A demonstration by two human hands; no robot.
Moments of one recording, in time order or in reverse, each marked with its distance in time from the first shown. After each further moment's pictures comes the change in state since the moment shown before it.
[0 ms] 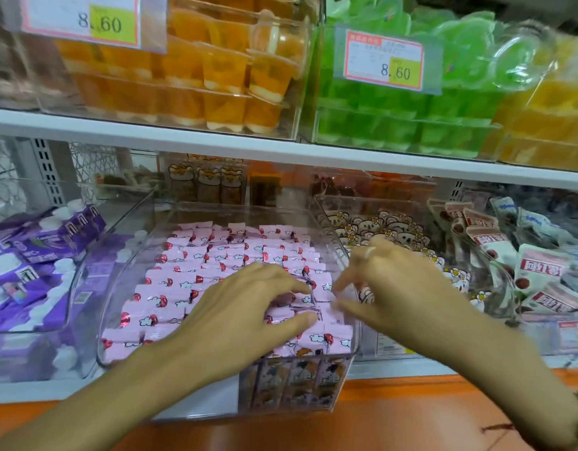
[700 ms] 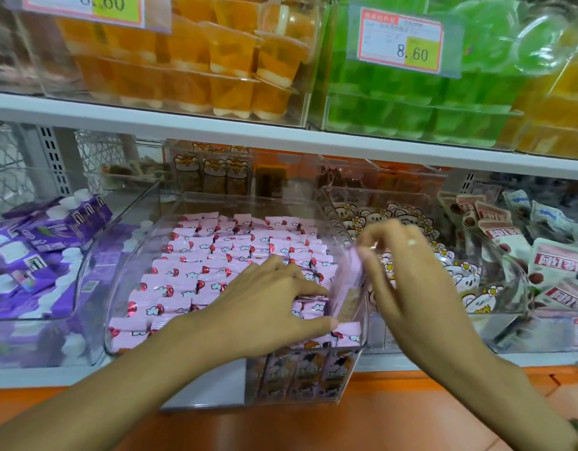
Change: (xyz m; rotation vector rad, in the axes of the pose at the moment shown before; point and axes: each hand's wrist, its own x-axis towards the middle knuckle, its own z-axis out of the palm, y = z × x) left_hand 0.018 0.002 0.010 0.109 -0.254 -0.036; right_hand -0.010 -0.011 0.020 0.323 0.434 0.106
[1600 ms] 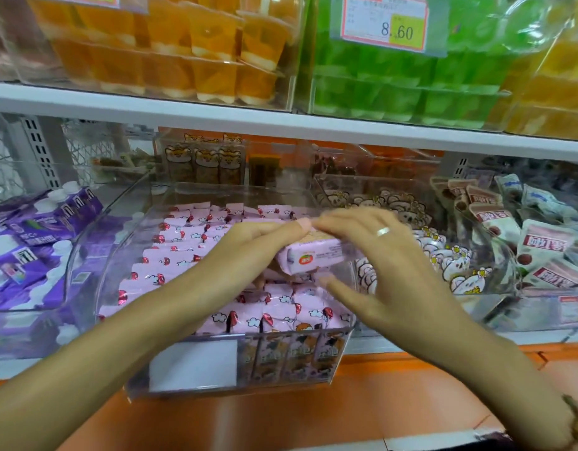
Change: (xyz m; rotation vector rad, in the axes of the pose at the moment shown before) left_hand -0.008 0.015 -0.035 -0.969 0.182 -0.257; right_hand 0.000 0.003 -0.006 0.011 -0.184 -0.127
